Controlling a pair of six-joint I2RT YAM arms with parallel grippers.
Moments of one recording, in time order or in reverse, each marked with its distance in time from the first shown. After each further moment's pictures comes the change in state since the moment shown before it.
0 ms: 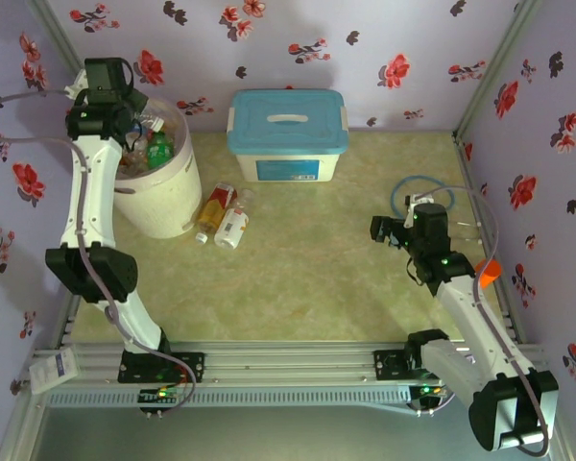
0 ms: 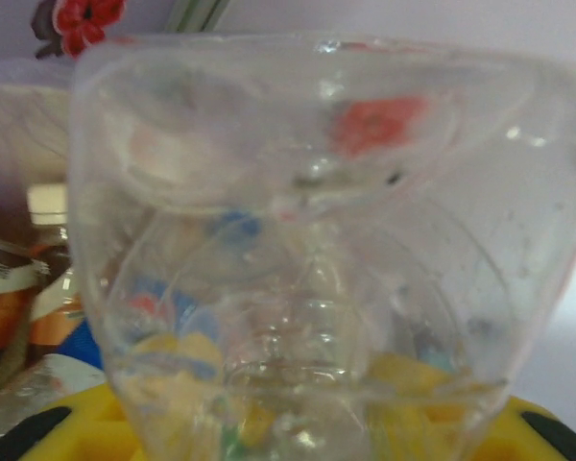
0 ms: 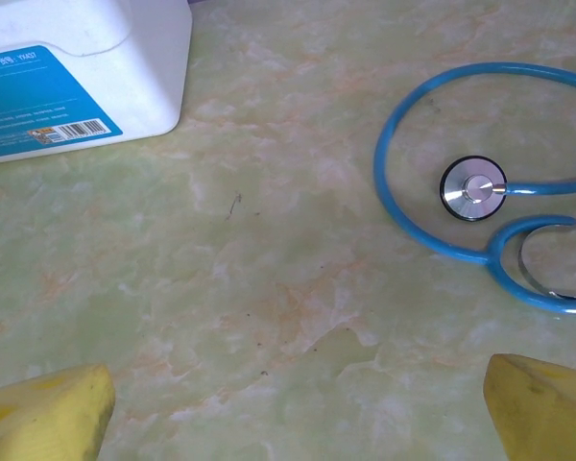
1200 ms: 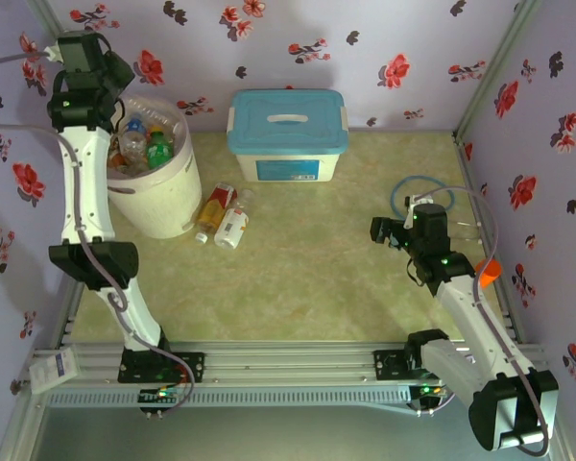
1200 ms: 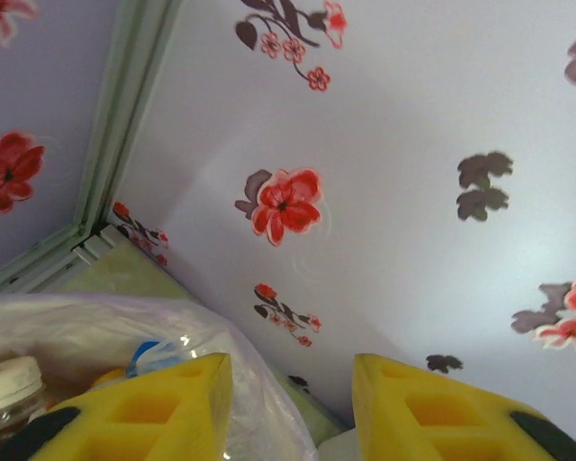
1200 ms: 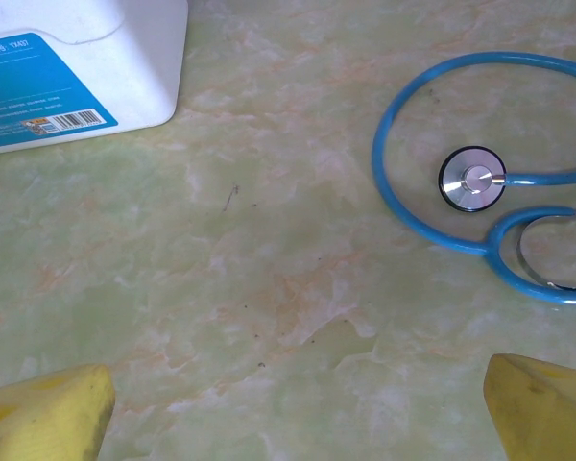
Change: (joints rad) left arm 0.045 0.130 0.303 0.011 0.085 0.296; right arm 0.000 0.001 0.000 -0.015 0.000 0.000
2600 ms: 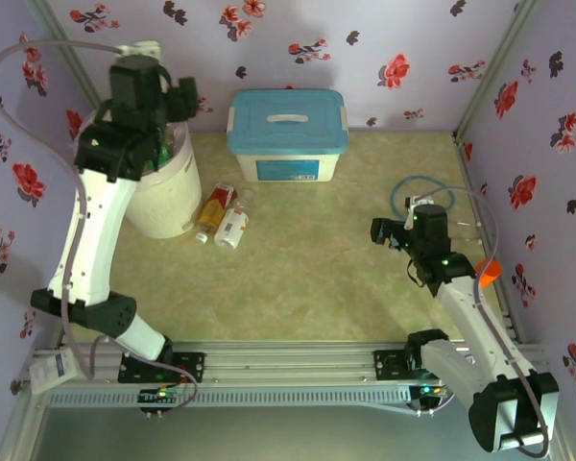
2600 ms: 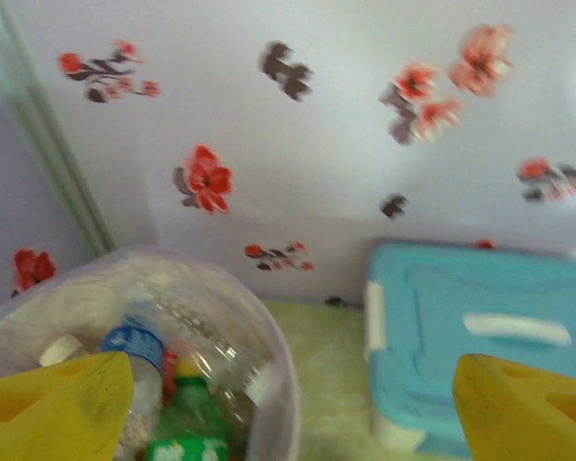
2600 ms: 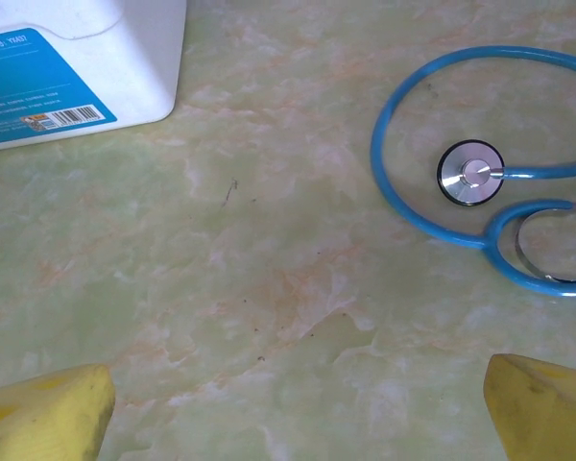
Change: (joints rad) left arm -0.471 -0.370 -0.308 -0.034 -0.322 0.502; right arm 0.000 -0.014 0.001 -0.023 0.000 0.004
